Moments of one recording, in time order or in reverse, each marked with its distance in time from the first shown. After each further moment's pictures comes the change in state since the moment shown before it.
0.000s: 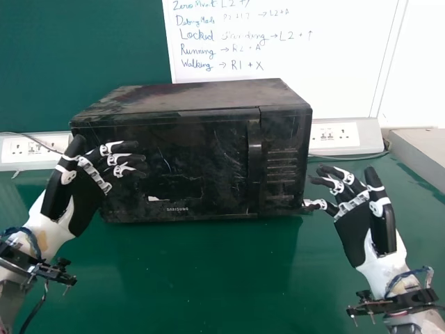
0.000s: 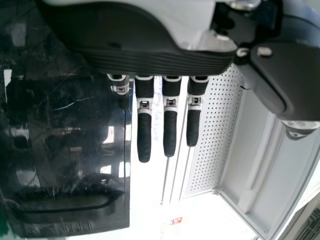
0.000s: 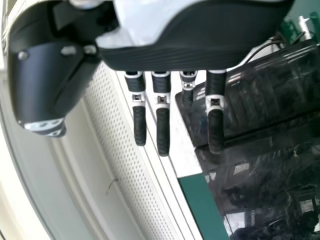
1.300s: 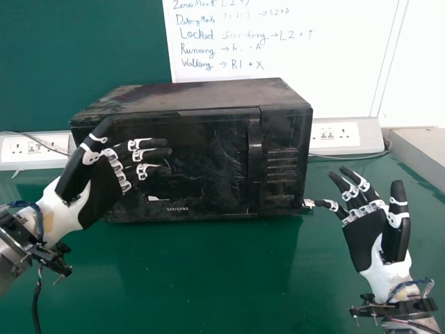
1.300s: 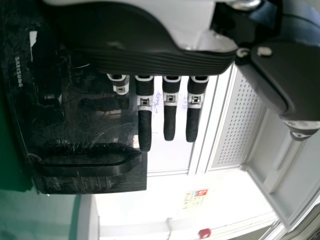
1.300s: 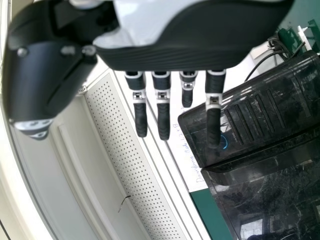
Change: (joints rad) left arm -0.120 0.191 -0.043 -0.188 -0.114 0.442 0.060; right arm -0.045 0.042 -0.042 0.161 0.025 -0.133 0.062
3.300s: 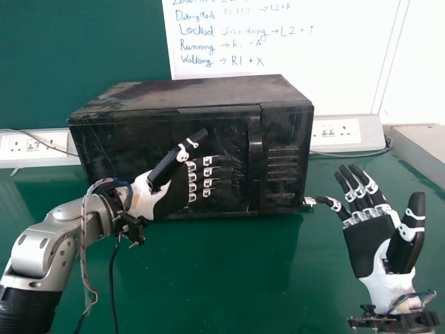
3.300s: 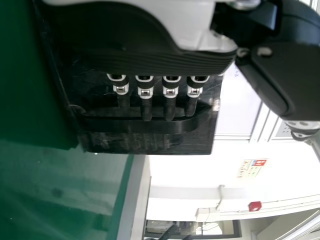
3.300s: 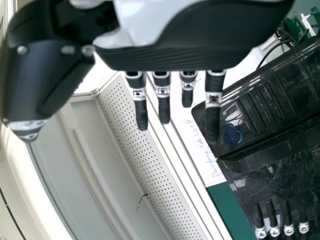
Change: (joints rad) left arm -0.347 -0.184 -0.286 0.369 0.214 0.162 -0.097; right arm 0.057 0.064 0.013 -0.070 0.043 -0.050 0.025
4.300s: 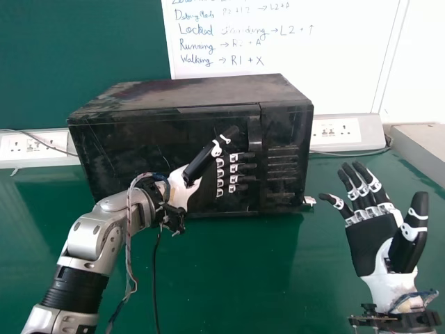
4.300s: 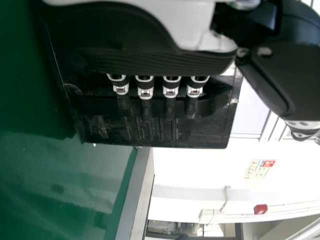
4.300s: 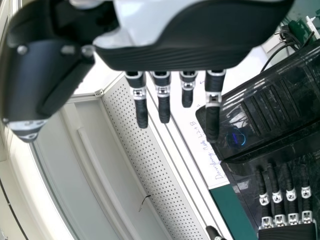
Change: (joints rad) left arm -0.121 -0.178 -0.044 0.173 0.146 -0.062 0.064; right arm -0.004 -0.001 -0.001 0.002 -0.004 -0.020 -0.007
